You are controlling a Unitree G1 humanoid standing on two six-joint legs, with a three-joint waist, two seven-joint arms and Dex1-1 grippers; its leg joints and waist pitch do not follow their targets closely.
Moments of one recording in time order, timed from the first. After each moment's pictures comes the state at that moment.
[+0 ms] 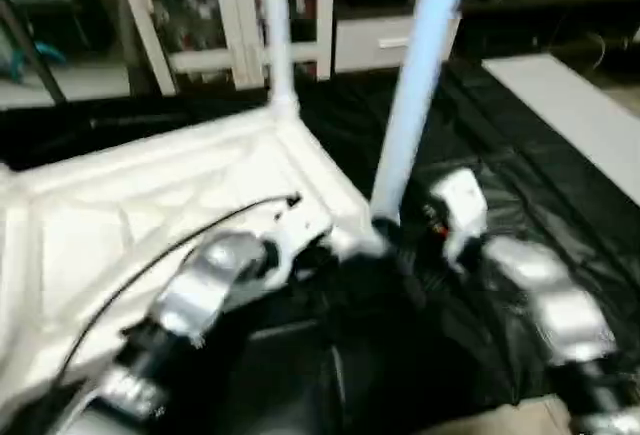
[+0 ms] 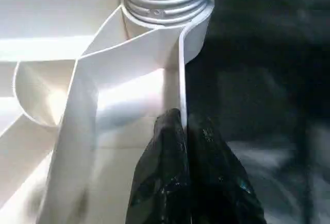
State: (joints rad) left arm -0.46 0.35 -0.39 0.20 -0.01 0.45 -0.89; right arm -0.31 -0.42 0.13 0.14 0.25 0.33 0.69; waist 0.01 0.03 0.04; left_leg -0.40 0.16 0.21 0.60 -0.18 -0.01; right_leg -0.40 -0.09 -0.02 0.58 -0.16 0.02
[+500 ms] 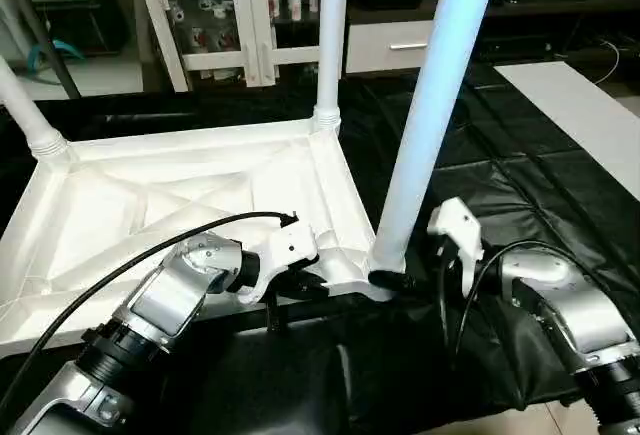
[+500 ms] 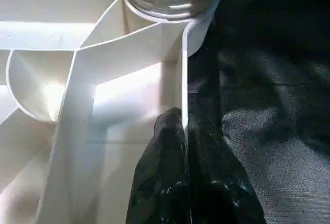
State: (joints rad) left arm -0.45 0.46 -0.44 0.14 -0.03 0.43 -1.09; right arm -0.31 -0.52 0.23 0.15 0.26 0.35 0.97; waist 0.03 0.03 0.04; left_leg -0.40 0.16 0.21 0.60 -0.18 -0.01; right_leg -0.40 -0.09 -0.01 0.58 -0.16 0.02
